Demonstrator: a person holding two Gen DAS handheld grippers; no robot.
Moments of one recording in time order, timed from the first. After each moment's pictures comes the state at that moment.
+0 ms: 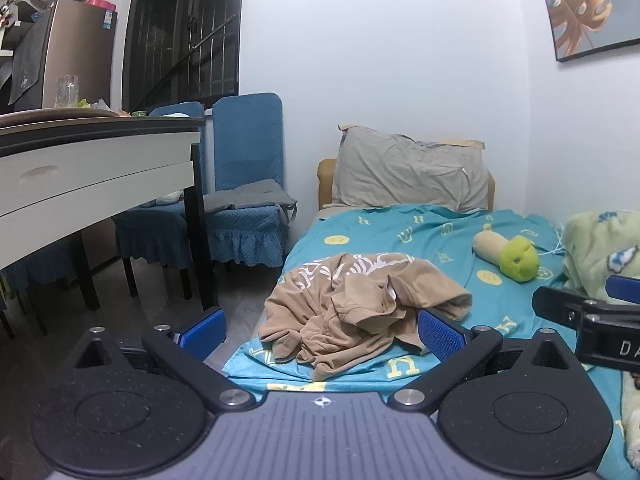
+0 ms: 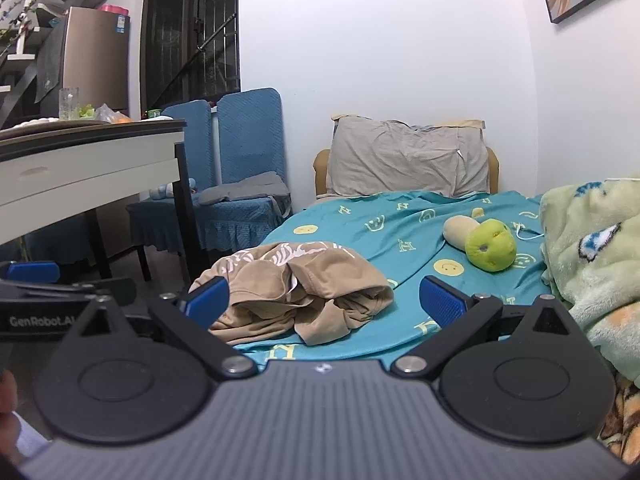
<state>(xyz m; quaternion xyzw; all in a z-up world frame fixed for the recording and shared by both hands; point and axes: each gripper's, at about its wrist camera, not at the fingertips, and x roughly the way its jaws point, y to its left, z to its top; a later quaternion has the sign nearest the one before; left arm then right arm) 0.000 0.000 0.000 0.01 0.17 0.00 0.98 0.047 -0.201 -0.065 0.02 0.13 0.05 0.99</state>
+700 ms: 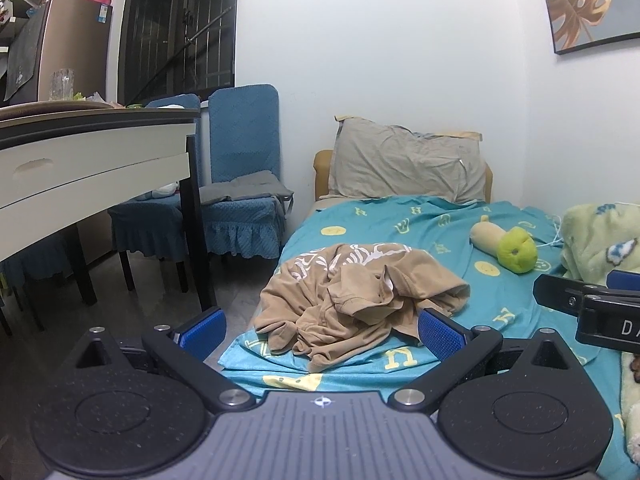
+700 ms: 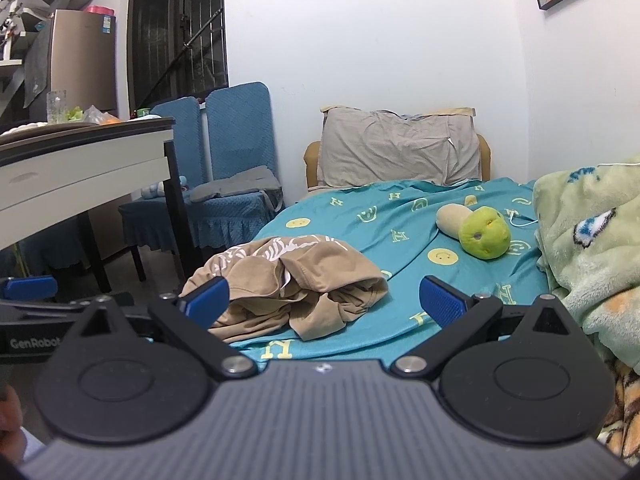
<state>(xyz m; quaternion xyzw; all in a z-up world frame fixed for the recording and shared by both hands) 0.002 -0.002 -0.005 0.03 0.19 0.00 0.98 0.048 -0.205 -0.064 0.05 0.15 0.04 0.99</state>
